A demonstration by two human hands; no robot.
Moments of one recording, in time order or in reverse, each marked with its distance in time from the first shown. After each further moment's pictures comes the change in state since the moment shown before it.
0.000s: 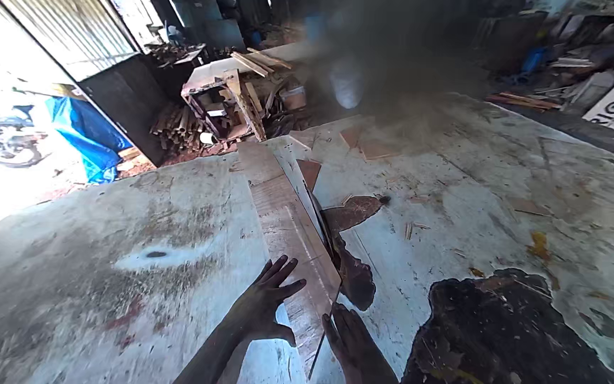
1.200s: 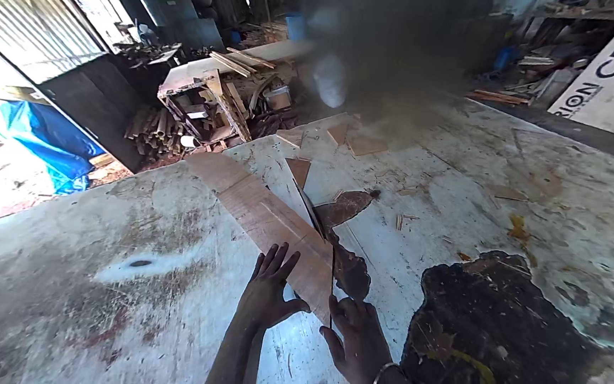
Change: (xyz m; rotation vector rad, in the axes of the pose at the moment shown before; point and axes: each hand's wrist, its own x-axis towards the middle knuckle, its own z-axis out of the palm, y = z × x) left_hand 0.029 0.019 0.006 0.118 0.013 -0.321; right_hand 0.021 -0.009 -0.002 -0.133 0.188 0.258
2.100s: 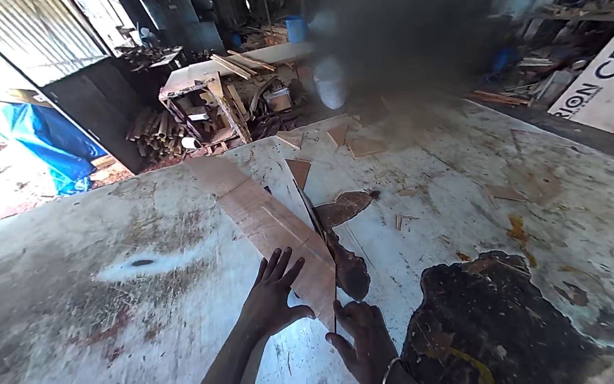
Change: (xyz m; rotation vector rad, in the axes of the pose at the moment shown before) left_hand -0.011 0.016 0.002 0.040 -0.024 -0.007; right_hand -0.008 0.016 -0.011 0.177 -0.111 0.001
